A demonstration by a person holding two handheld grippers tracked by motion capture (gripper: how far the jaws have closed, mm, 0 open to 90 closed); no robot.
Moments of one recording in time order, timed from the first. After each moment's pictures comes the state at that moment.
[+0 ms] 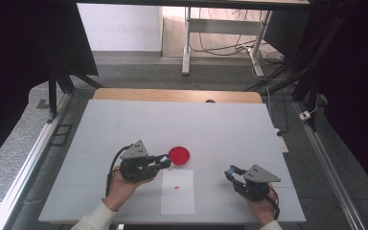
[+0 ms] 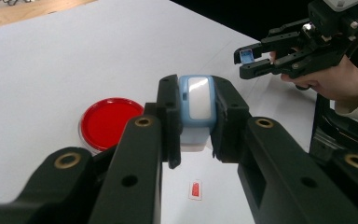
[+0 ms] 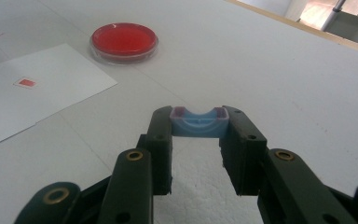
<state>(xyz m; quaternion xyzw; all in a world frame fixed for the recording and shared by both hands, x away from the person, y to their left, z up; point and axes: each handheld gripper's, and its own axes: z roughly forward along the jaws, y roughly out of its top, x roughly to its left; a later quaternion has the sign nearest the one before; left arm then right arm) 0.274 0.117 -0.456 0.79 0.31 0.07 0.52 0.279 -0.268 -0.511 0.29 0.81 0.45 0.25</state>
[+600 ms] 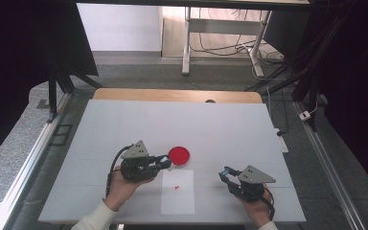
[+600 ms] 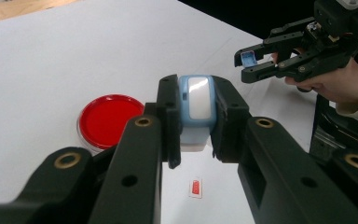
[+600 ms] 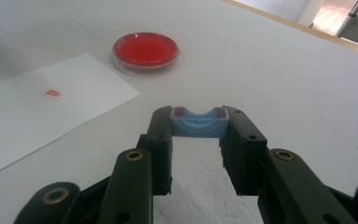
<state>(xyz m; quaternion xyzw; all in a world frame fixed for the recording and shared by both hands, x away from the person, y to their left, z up) 0.276 0.116 -0.458 0.79 0.31 0.07 0.52 0.274 -0.252 -0.510 0.28 0.81 0.46 0.24</state>
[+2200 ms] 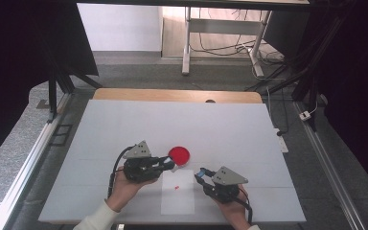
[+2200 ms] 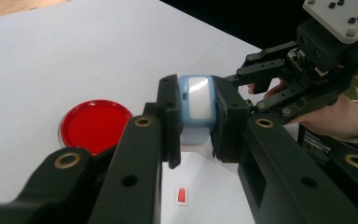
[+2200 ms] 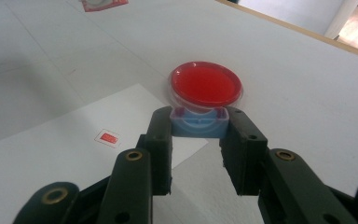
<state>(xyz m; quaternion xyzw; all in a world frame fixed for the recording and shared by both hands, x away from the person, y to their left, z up) 0.275 0.109 -0.457 0.79 0.30 0.05 0.53 0.266 -0.181 -0.512 0.25 0.81 0.48 0.22</state>
